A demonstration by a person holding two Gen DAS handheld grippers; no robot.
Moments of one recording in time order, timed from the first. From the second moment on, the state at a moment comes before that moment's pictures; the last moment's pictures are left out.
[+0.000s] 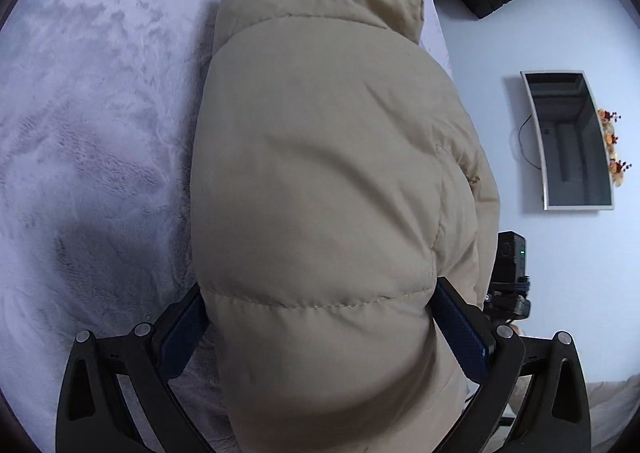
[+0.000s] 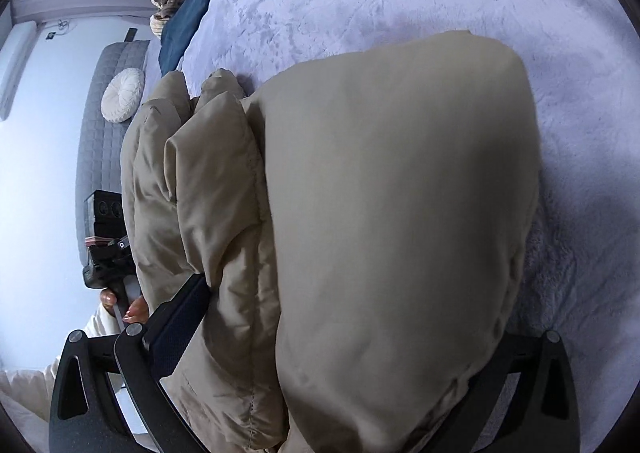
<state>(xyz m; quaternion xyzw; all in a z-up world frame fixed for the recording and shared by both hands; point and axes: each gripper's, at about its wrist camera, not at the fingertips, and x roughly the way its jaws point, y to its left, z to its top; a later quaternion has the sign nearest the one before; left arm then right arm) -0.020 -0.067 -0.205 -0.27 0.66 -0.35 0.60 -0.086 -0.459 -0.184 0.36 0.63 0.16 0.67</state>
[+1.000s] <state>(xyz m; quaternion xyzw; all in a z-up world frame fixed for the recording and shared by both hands) -0.010 -0.053 -0.097 -0.19 0.59 -0.31 0.72 -0.066 -0.414 -0.132 0.39 0.60 0.17 0.68</state>
